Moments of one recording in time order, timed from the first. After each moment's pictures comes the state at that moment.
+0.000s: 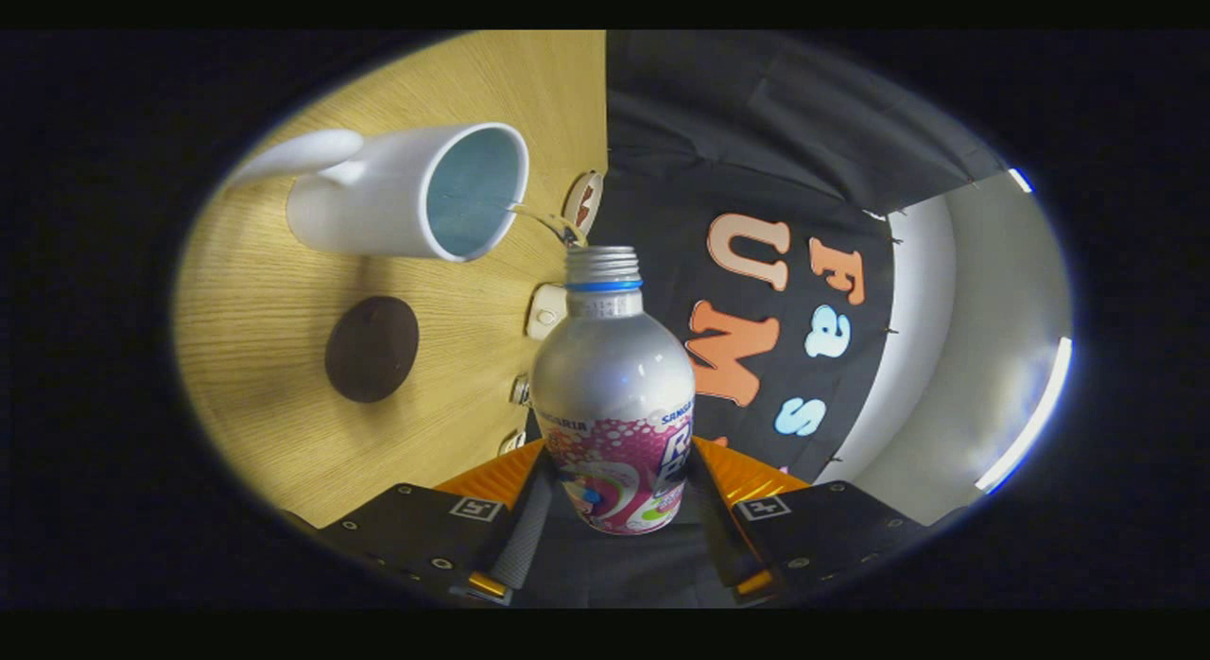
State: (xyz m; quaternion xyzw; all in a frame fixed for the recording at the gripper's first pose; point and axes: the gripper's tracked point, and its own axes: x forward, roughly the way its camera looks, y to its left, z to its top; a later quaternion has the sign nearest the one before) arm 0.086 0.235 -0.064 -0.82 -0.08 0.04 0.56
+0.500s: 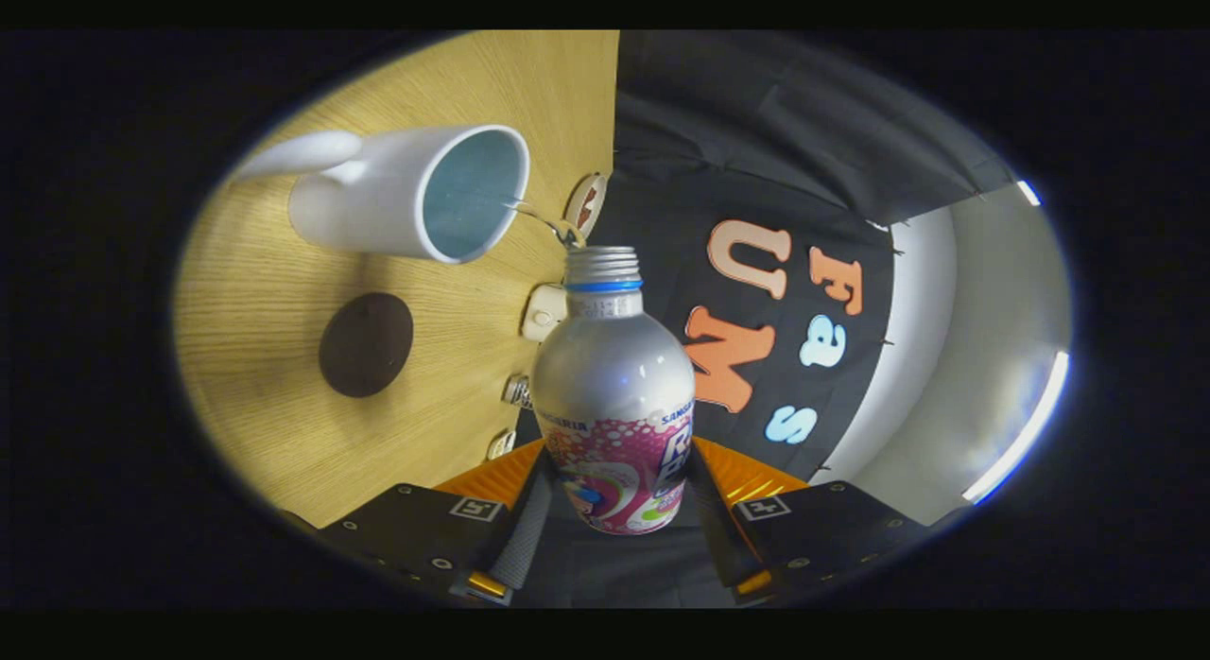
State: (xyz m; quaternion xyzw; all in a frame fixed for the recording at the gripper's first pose) arm 0.083 0.242 -0.061 -0.83 -0.09 0.04 0.55
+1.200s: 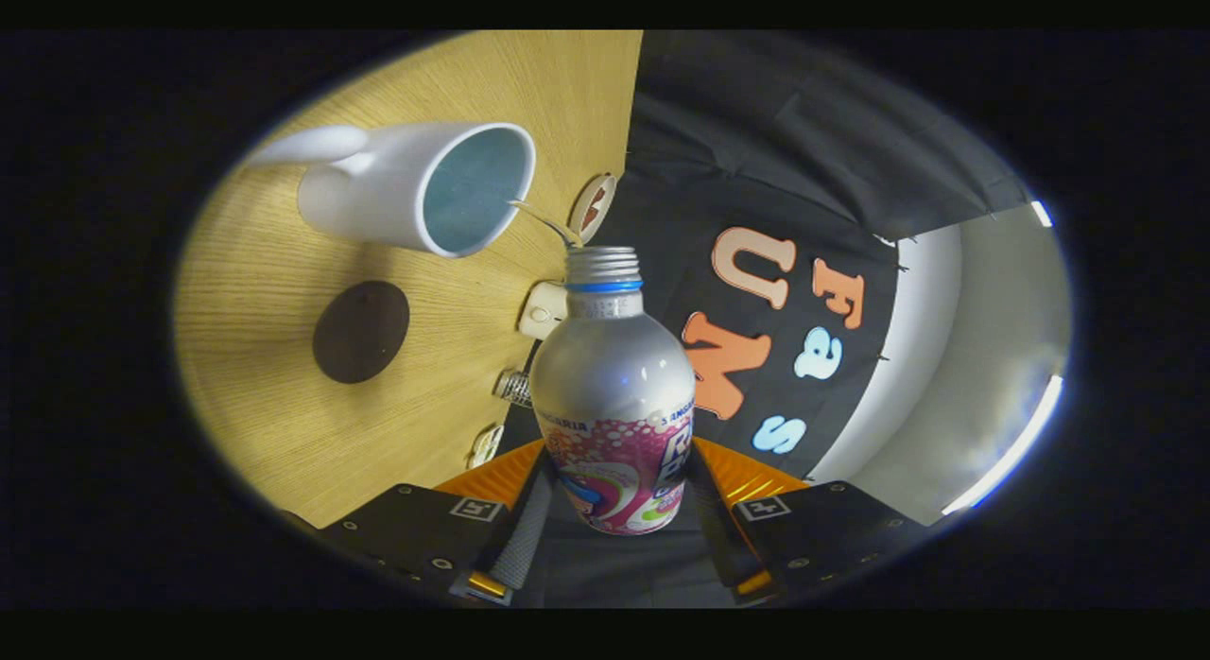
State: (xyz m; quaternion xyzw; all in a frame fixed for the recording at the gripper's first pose) arm 0.080 0.243 -0.054 -0.85 -0.09 0.04 0.52
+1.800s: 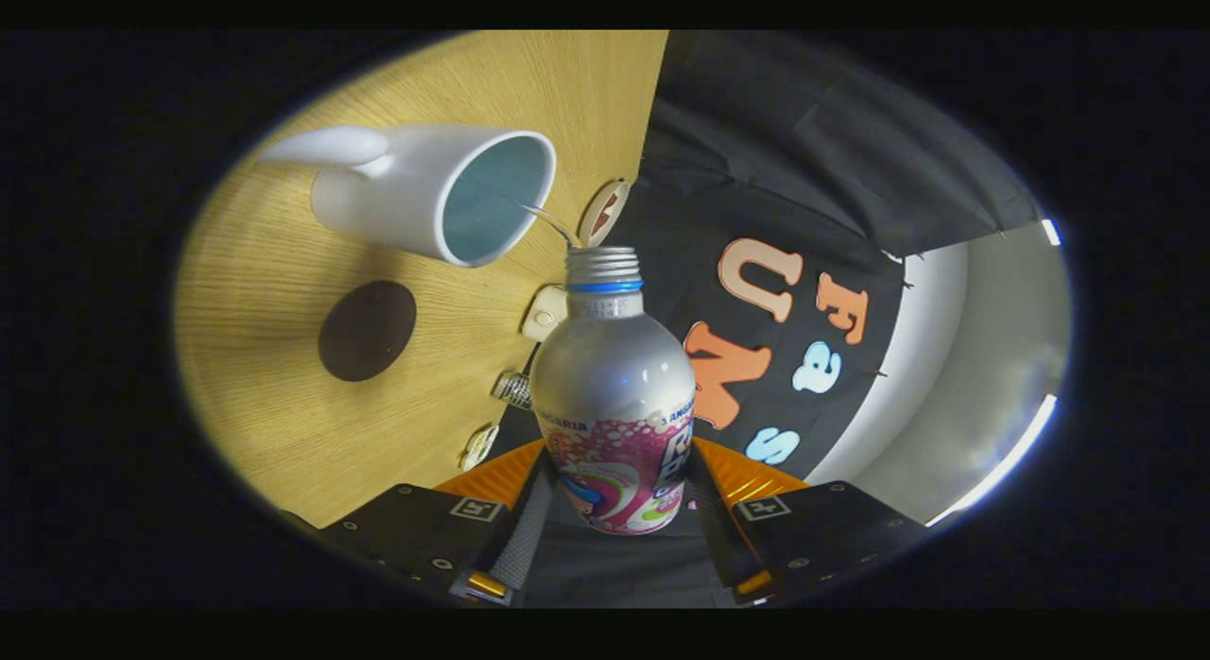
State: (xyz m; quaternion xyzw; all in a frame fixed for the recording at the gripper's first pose) arm 0.078 0.252 -0.056 -0.87 -0.10 0.05 0.49
